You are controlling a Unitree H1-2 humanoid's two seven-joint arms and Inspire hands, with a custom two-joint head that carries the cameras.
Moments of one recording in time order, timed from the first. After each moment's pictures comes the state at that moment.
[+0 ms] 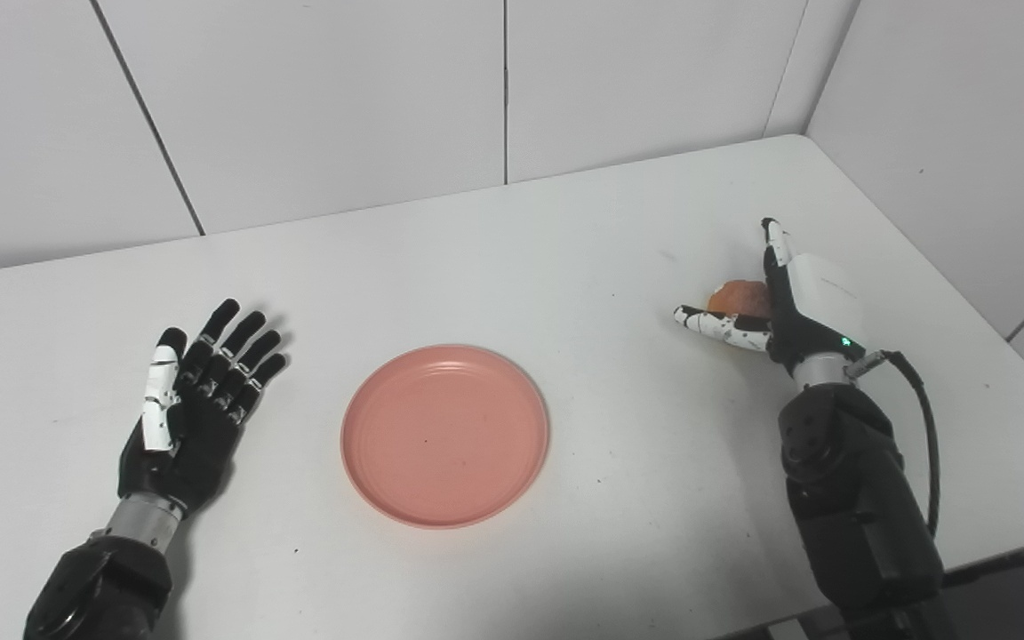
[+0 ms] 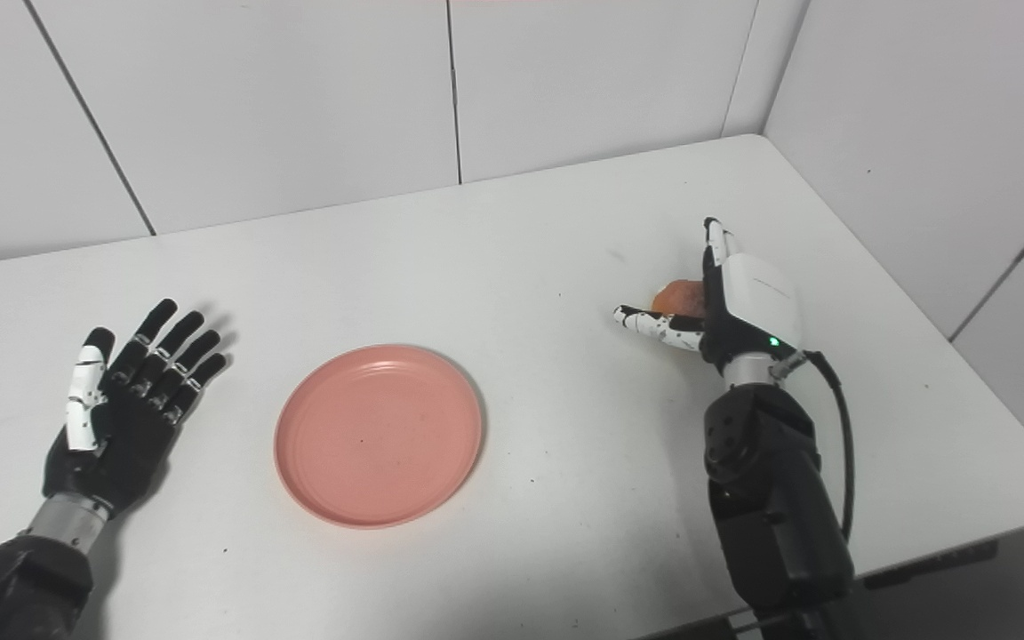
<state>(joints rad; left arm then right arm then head) -0.33 0.16 0.12 0.18 -0.50 0.28 -0.35 -0.26 -0.24 -0.16 -0.10 -0.96 0.46 0.15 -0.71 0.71</state>
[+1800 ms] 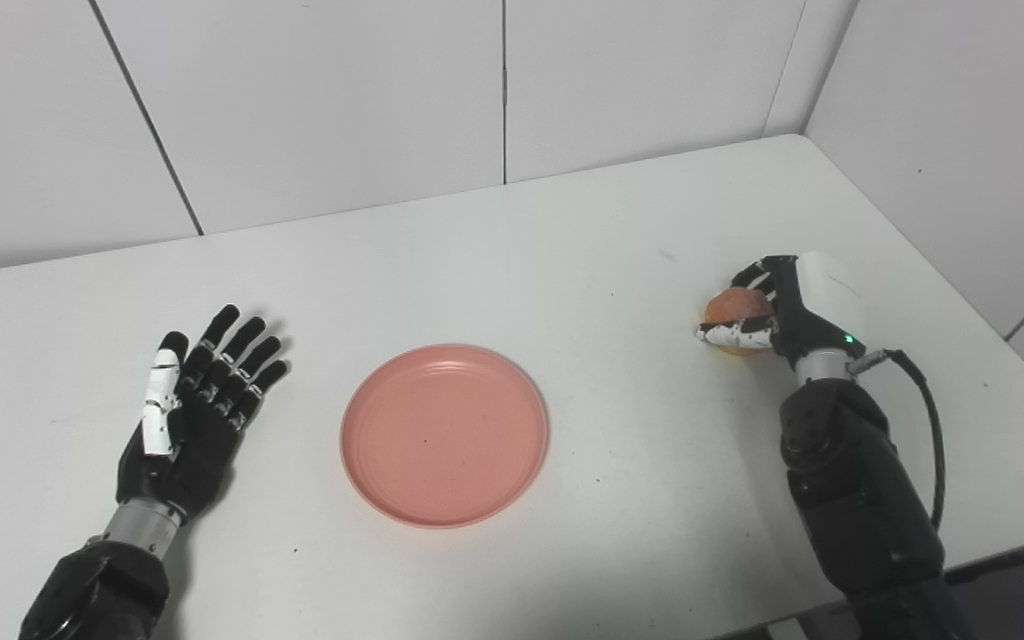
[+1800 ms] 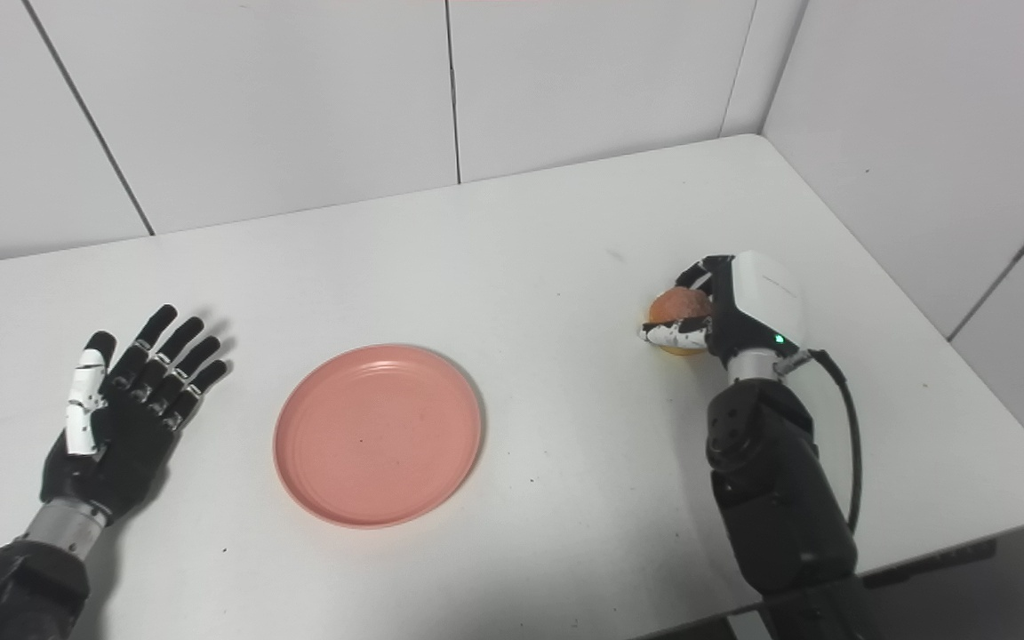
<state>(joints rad) -0.31 0.16 0.12 0.12 -0.50 0.33 -0.32 -0.27 -0.29 -0.12 -0.01 -0.79 0.46 -0.02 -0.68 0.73</state>
